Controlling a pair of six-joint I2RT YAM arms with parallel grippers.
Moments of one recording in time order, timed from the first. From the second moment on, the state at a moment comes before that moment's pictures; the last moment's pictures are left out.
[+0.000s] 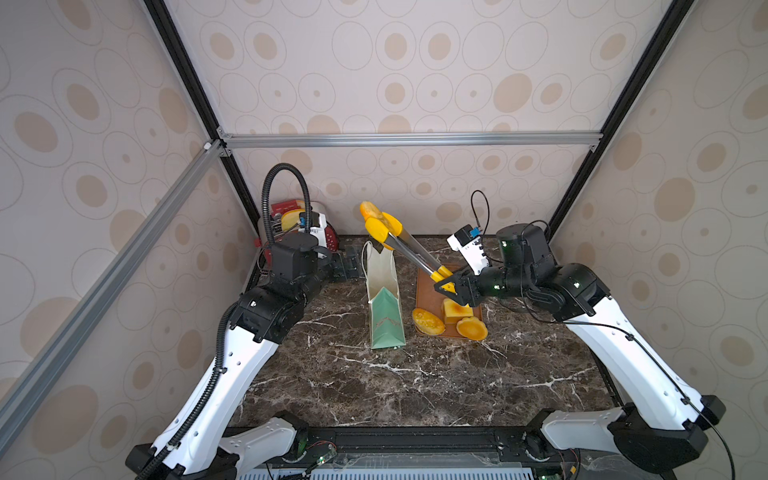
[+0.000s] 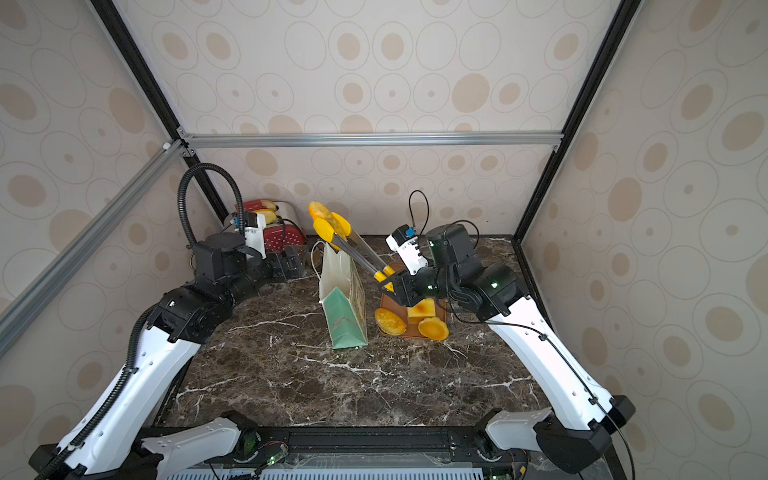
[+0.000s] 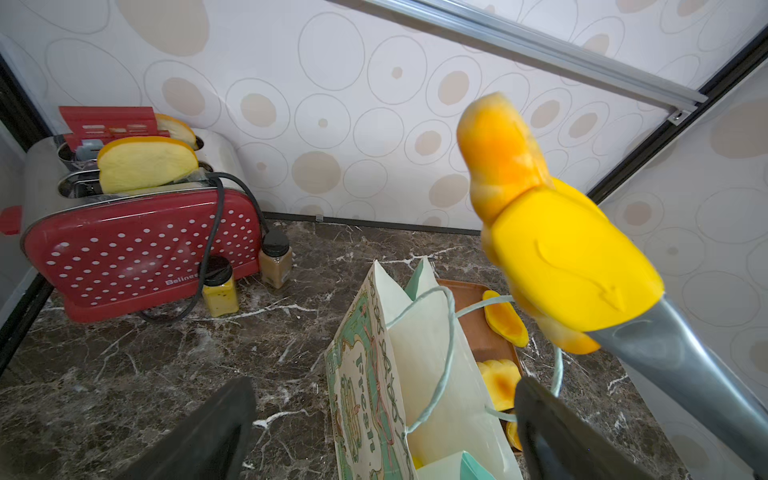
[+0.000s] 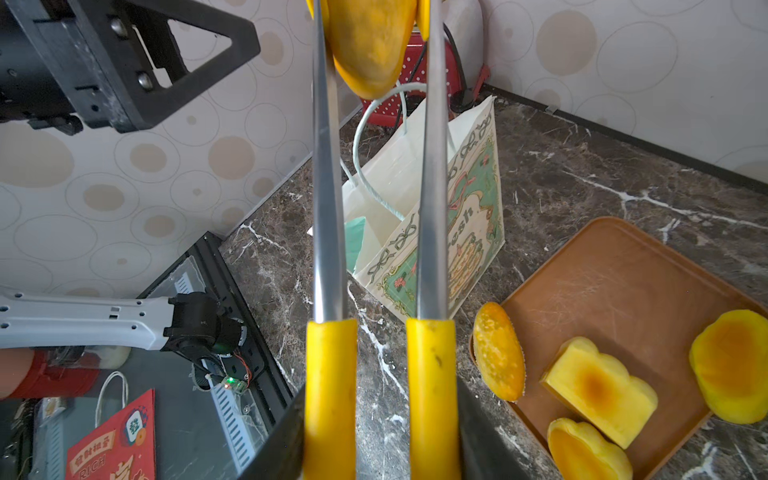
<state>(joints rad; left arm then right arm) -0.46 1.11 1.42 -0.68 -0.17 -0.37 0.72 1.29 1.63 -0.94 -0.36 0.12</state>
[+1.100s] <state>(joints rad) -0.46 1.11 1.42 -0.69 -0.18 -0.37 0.73 1.28 1.53 -0.86 -0.39 0.14</state>
